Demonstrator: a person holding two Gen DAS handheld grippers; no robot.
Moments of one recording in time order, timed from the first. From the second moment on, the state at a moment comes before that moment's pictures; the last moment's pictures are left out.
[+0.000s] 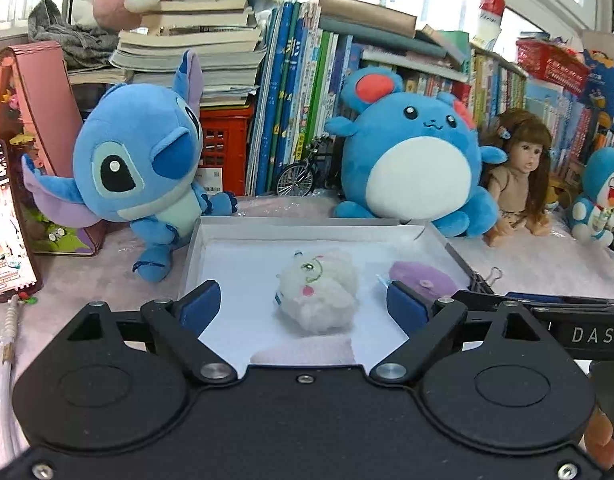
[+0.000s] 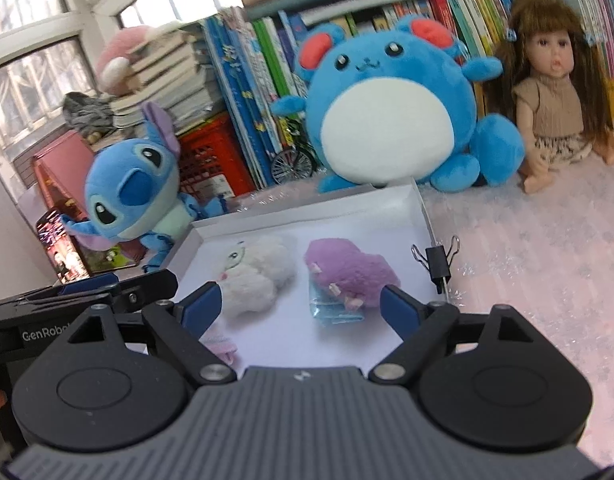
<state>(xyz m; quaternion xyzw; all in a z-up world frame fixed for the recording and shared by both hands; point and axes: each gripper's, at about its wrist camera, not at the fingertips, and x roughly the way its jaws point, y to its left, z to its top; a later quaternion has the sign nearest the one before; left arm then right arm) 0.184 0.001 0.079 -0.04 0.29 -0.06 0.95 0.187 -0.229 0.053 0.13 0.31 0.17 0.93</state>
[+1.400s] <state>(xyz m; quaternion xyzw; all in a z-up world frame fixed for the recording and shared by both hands) 0.046 0.035 0.017 -0.03 0.29 -0.02 0.96 0.032 -0.215 0.023 -0.03 0.19 0.19 0.96</state>
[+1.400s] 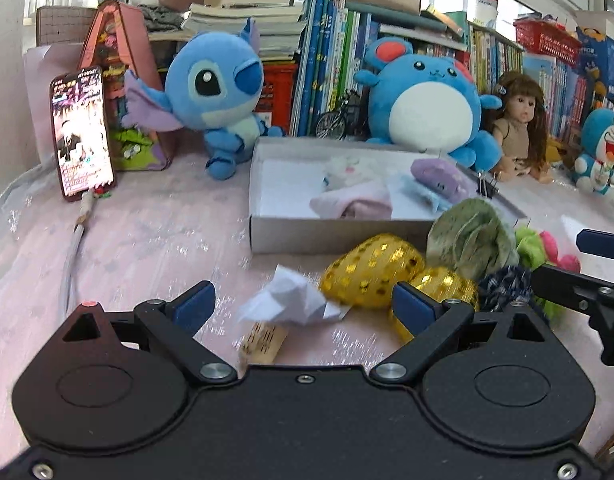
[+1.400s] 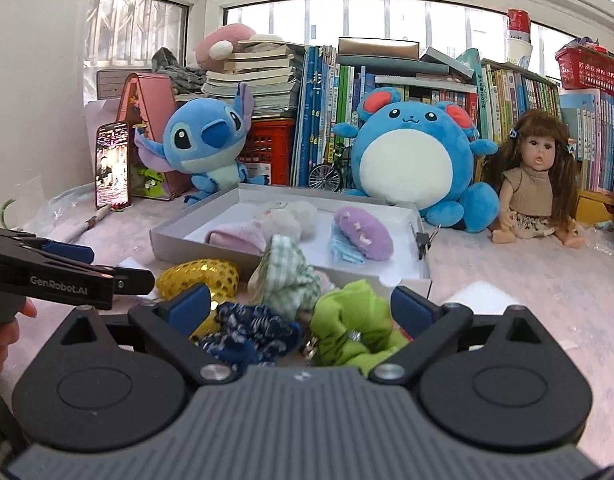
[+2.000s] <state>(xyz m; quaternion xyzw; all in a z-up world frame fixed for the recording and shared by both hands) 0.046 0.037 0.007 0.00 0.30 -0.01 0.96 0.006 -0.191 -0.008 -0.06 0.21 0.22 0.95</state>
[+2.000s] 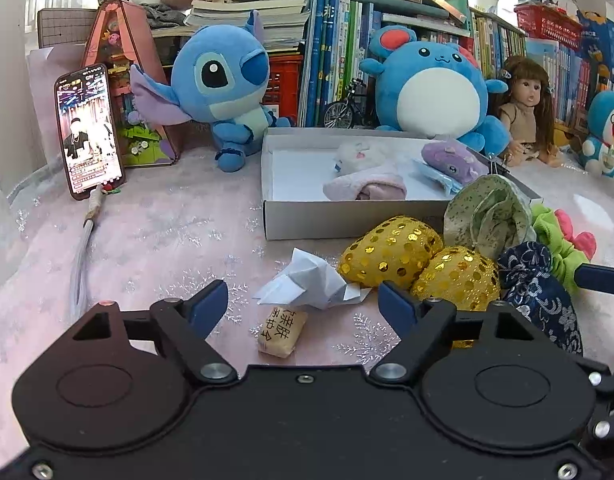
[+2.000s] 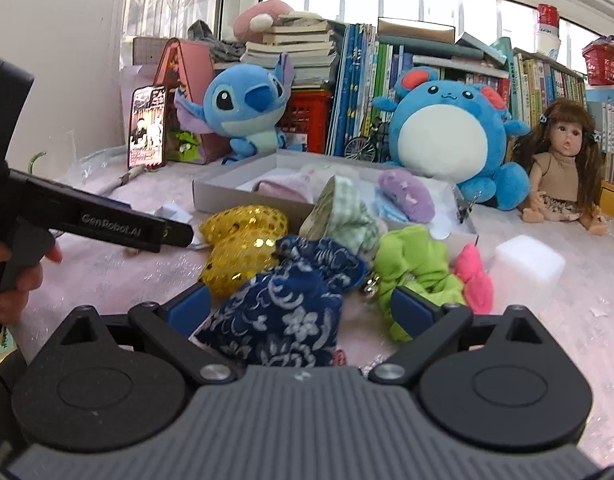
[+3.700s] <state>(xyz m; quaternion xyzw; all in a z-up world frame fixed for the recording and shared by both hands) 0.068 0.029 0.001 -0.03 0.32 -0.03 0.95 0.014 -0.170 -0.023 -0.07 0.24 0.22 0.94</state>
